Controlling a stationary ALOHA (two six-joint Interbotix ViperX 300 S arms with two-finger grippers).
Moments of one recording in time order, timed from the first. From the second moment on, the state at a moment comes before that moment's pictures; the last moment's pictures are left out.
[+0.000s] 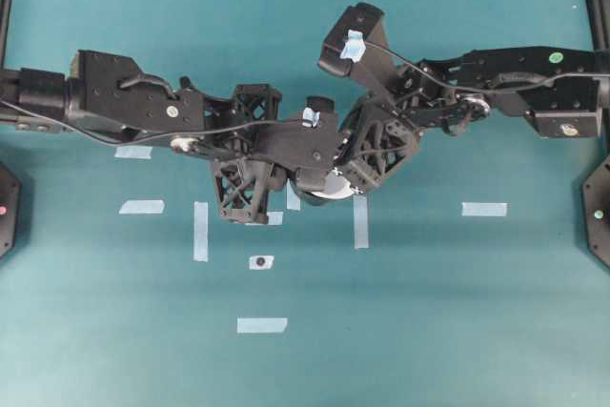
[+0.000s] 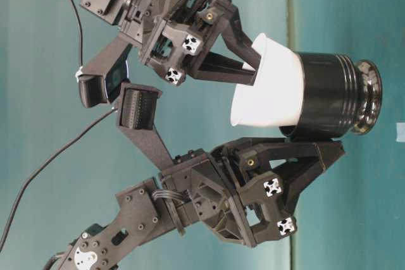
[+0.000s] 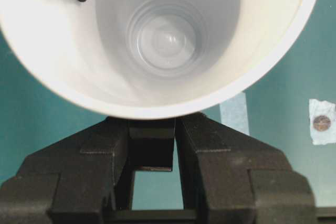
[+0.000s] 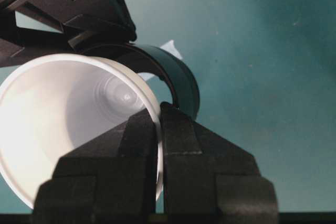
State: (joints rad) left arm 0.10 0.14 0.37 0.02 0.56 0.23; right arm -0.19 -0.03 0.50 0.18 0.49 0.27
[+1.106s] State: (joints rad) left arm 0.10 0.14 0.37 0.02 0.56 0.22; right arm -0.18 -0.03 0.50 0.19 0.49 0.27
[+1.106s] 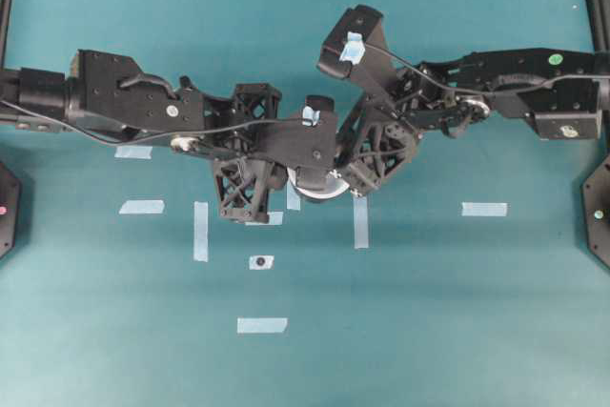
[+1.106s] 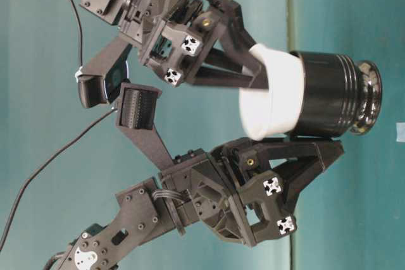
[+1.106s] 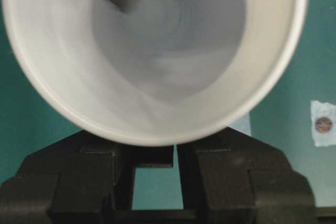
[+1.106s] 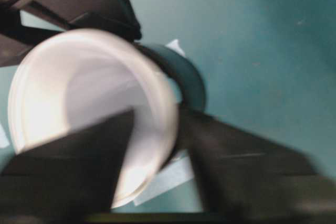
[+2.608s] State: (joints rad) left arm 0.08 0.15 0.42 0.02 0.41 0.18; right arm -0.18 -0.28 0.71 0.19 0.47 0.34
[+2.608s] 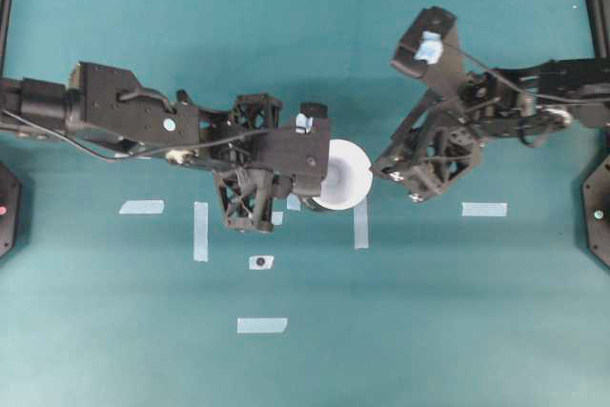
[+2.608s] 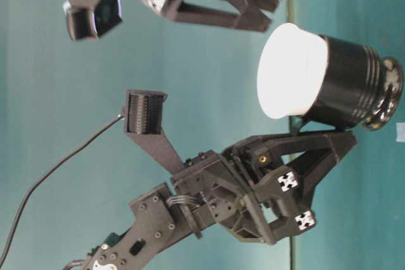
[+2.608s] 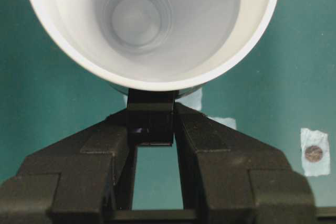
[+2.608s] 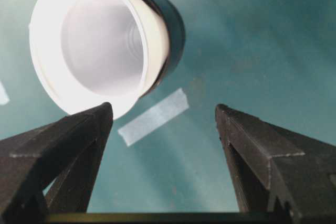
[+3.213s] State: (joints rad) left arm 0.05 0.20 0.46 0.02 0.34 0.12; right arm -0.17 -0.35 0.77 0.19 0.45 0.39
